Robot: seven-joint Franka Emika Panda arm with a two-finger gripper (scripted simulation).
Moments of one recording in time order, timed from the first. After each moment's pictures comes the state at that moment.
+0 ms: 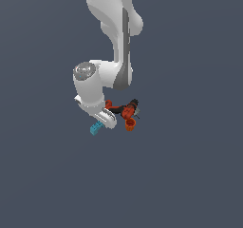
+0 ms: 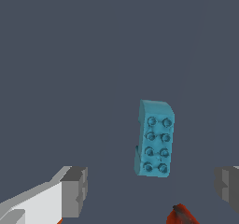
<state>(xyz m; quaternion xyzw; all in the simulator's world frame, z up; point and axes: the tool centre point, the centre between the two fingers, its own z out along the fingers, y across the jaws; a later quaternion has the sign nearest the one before) -0.016 -0.109 0.098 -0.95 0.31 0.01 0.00</state>
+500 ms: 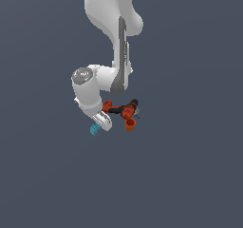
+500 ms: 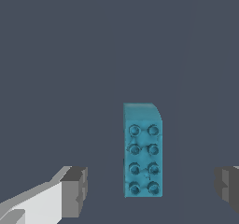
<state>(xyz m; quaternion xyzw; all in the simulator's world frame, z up) -0.025 -0.126 0.073 -0.94 0.35 0.00 0.00</state>
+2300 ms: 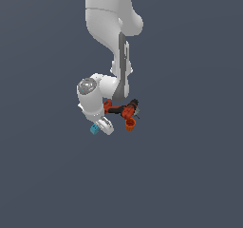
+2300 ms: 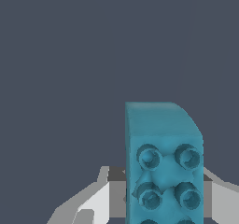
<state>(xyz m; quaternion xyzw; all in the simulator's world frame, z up) -0.027 -0.122 0.026 -0.93 0.36 0.00 0.00</state>
